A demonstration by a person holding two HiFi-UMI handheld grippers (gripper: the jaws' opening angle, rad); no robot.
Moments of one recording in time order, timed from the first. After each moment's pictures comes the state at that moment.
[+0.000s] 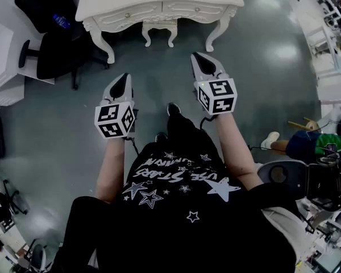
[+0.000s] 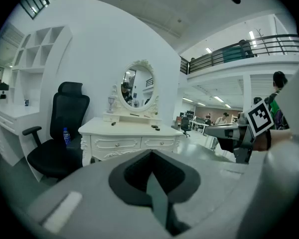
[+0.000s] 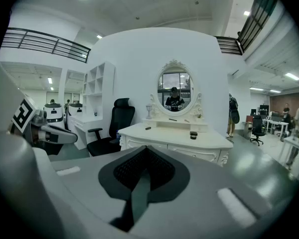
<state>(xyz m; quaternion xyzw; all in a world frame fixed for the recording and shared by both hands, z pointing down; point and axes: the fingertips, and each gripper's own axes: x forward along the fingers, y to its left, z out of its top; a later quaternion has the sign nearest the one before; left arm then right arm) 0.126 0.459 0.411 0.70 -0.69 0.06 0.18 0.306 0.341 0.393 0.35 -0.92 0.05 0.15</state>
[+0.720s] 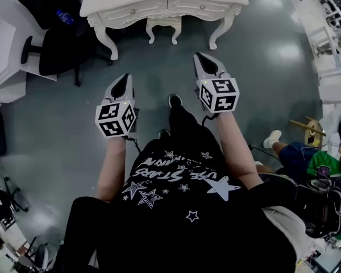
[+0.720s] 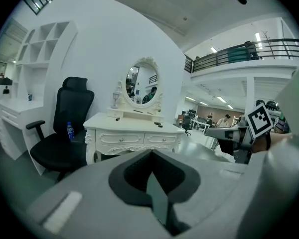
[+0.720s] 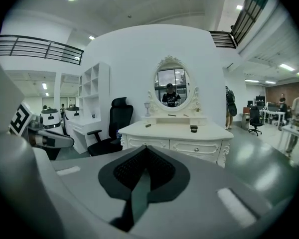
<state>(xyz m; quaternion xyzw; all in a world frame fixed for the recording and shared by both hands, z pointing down) 0.106 0.477 0.420 0.69 -0.69 0.06 0.20 0.294 0.352 0.406 0.37 -0.91 0.09 0.15</state>
